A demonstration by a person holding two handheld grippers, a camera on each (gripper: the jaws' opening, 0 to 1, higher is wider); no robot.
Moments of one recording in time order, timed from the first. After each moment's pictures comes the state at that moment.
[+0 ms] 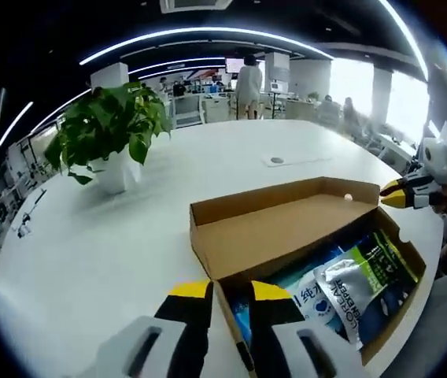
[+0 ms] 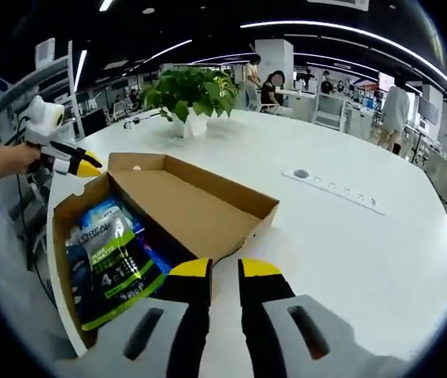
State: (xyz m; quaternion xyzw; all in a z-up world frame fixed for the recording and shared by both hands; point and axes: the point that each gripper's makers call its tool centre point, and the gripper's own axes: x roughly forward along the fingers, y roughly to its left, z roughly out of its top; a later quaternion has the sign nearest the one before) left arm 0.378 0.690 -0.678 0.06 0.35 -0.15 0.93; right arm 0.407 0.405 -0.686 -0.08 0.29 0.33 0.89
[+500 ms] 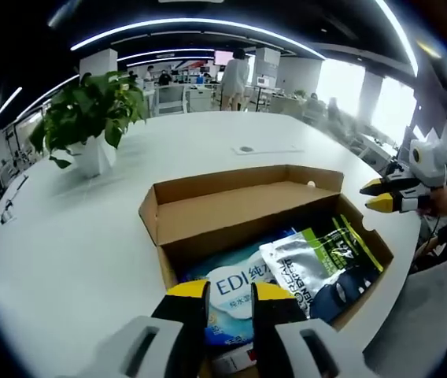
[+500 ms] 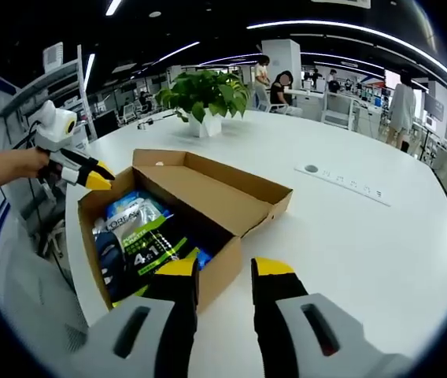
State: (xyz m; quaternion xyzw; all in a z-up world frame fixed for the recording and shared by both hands) left arm 0.332 0.644 -0.686 0.02 0.38 -0.20 0.90; right arm 0.359 0.402 -0.683 -0.06 0.30 0.36 0.88
